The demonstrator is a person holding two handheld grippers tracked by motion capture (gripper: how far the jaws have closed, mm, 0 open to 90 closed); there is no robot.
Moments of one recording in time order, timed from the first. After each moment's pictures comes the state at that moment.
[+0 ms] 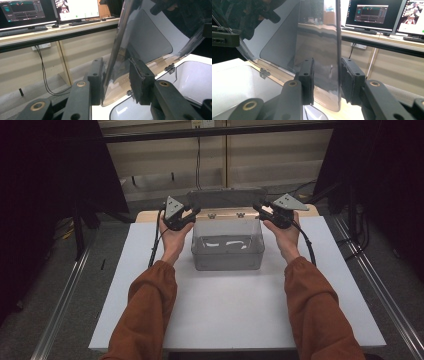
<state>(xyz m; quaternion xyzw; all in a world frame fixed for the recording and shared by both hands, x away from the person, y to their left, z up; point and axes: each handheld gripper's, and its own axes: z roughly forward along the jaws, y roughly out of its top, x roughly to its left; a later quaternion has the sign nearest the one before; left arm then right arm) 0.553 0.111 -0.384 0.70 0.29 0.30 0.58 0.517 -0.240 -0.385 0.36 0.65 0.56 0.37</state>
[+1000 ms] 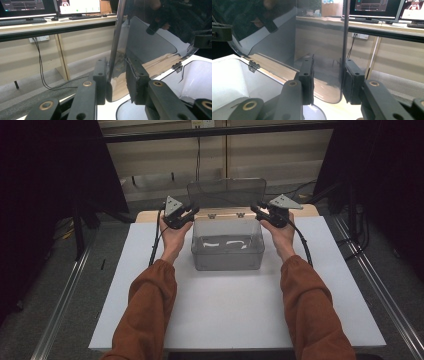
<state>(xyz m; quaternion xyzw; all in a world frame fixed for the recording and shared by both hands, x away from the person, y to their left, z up) 0.569 0.114 -0.395 0.70 0.31 0.28 0.58 0.539 -0.238 -0.406 0.38 0.65 0.56 0.34</state>
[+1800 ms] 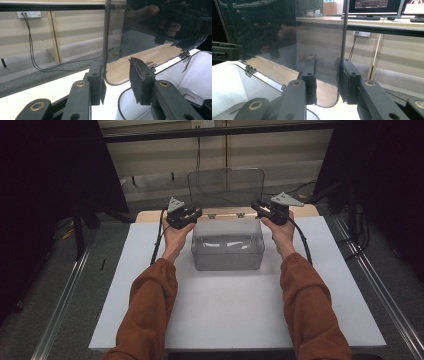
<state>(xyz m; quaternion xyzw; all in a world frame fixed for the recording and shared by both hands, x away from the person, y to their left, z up) 0.584 0.108 -0.410 0.71 0.36 0.22 0.56 0.550 -0.242 -0.407 0.40 0.64 0.57 0.33</state>
